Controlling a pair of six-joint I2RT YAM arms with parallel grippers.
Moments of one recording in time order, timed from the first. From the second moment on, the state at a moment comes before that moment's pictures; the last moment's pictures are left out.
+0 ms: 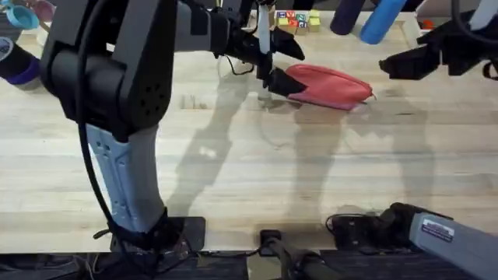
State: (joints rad) left arm -0.36 2.14 1.43 -0.20 1.16 0.77; right arm -0.31 1.25 1.23 -0.93 -0.47 -0.71
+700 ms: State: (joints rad) left arm -0.36 1.70 1.43 -0.54 0.71 0.60; right arm -0.31 1.08 1.23 -1.00 -0.47 -0.59
